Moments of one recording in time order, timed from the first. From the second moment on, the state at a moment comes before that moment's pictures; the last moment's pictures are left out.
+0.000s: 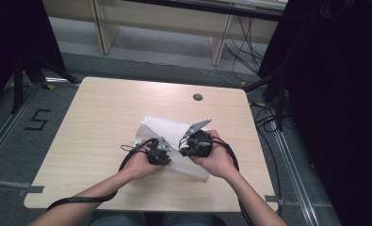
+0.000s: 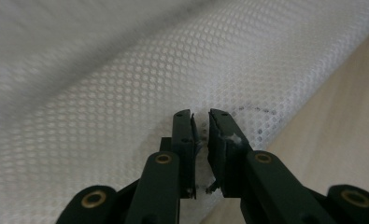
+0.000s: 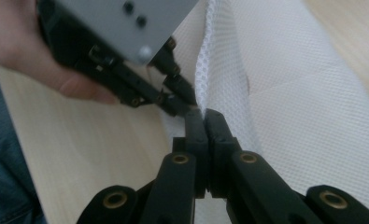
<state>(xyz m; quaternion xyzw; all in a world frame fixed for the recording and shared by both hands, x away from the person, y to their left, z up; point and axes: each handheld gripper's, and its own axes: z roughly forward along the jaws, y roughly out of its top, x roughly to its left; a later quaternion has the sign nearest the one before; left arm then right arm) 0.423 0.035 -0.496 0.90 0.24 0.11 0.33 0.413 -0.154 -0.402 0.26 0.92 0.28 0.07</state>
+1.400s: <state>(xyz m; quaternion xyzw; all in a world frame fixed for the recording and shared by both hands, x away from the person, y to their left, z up) 0.493 0.120 -0.490 0.89 0.33 0.05 0.31 0.367 -0.143 -0.448 0.19 0.95 0.23 0.03</state>
